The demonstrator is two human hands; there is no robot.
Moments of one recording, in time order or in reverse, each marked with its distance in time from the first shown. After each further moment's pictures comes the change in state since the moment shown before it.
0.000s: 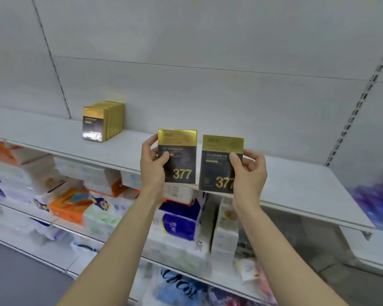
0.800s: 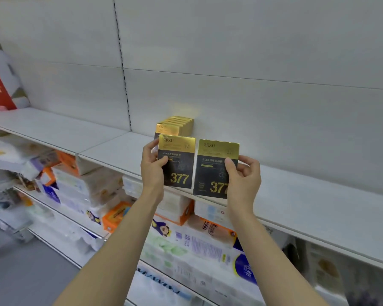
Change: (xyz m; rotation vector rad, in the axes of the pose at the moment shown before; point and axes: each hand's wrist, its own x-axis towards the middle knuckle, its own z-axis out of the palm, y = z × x) left_hand 0.180 0.013 -0.212 0.022 0.182 0.012; right_hand -0.039 0.063 0.277 0.075 -0.131 0.022
